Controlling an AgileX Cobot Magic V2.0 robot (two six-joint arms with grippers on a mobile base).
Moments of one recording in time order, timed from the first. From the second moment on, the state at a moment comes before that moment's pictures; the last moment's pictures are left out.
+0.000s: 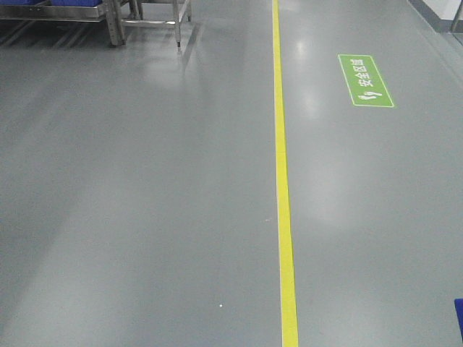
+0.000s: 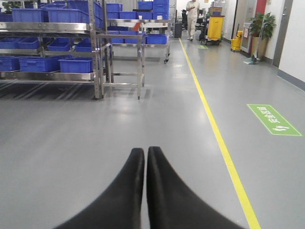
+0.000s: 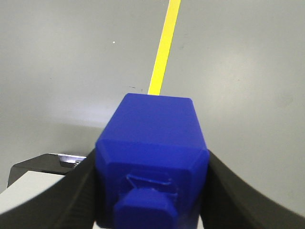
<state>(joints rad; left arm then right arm) 0.02 0.00 0.03 0.01 0.10 -0.04 0.00 0.62 -0.75 0.10 1.26 -0.14</state>
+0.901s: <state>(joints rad) 0.02 0.00 0.03 0.01 0.10 -0.04 0.00 0.18 -0.75 0.10 1.28 -0.14</state>
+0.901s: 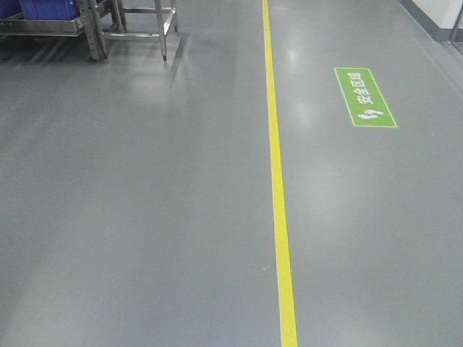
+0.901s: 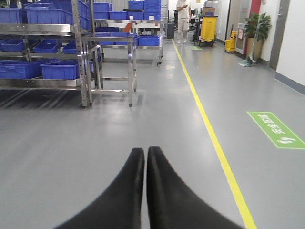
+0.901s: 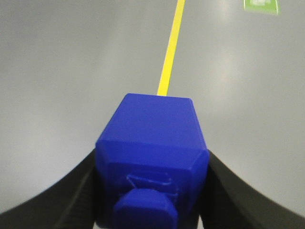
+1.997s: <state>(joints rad) 0.02 0.00 0.03 0.01 0.10 -0.04 0.00 0.06 -0.75 0.10 1.29 -0.14</state>
